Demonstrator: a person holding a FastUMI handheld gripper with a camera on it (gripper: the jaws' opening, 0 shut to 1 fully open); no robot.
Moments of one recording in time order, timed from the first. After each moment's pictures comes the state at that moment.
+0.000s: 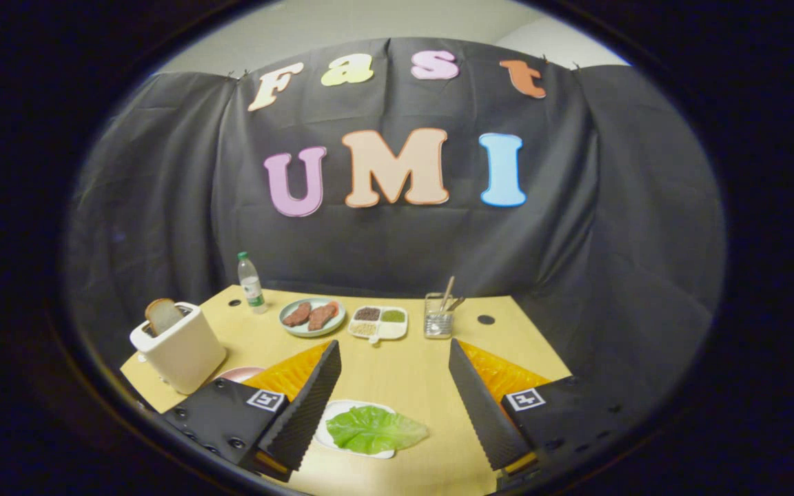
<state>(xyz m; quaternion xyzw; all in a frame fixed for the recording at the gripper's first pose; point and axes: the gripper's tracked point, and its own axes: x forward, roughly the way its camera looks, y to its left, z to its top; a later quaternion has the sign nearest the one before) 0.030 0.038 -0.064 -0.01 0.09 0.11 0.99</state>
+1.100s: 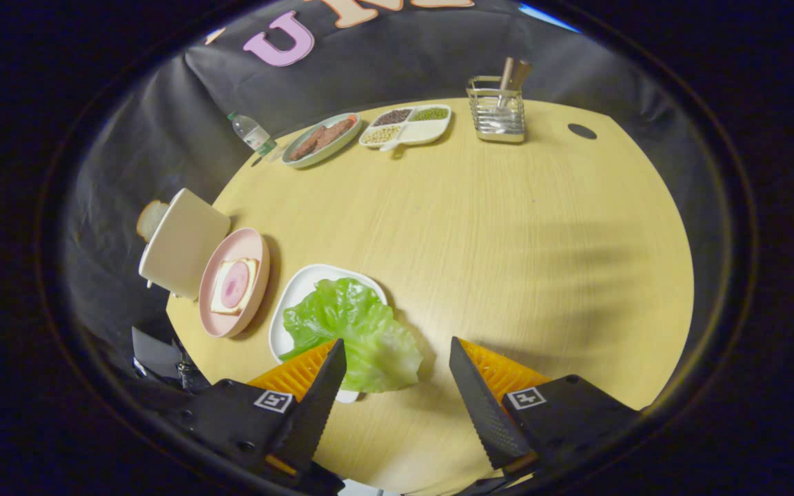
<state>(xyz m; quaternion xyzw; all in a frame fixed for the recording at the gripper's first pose) 0.095 0.010 -0.303 0.00 0.48 0.25 0.84</state>
